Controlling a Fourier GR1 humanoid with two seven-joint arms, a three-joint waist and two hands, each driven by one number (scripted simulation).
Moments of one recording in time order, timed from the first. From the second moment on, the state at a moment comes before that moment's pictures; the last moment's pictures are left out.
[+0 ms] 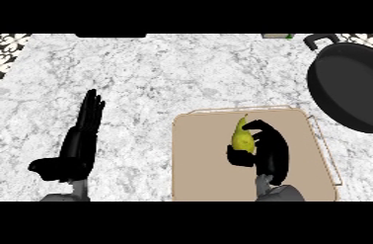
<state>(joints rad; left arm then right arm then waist) -0.01 0.13 -0.12 -1.59 0.08 0.22 -0.11 -0.09 -0.01 0.33 -1.52 0.91 -0.39 0.87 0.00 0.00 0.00</state>
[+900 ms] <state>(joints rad) -0.08 0.10 -0.16 -1.59 0.05 0.18 -0.12 -0.56 -0.35 -0.14 -1.12 1.12 -0.27 1.06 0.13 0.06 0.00</state>
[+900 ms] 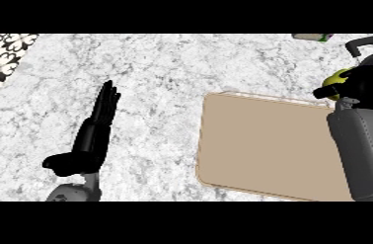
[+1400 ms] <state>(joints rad) -0.12 0.08 -0.21 -1.57 0.04 0.16 -0.12 -0.85 -0.56 -0.22 -0.81 1.38 -0.19 1.13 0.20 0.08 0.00</state>
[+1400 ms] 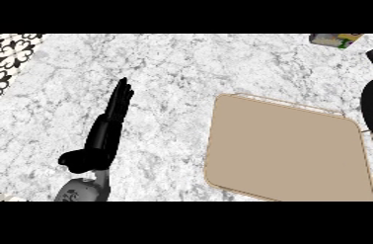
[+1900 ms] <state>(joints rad) -0.14 0.07 -0.21 -1.55 0.03 0.17 -0.11 -1.02 -0.63 -0.28 -0.59 1.57 -0.16 1.20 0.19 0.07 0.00</state>
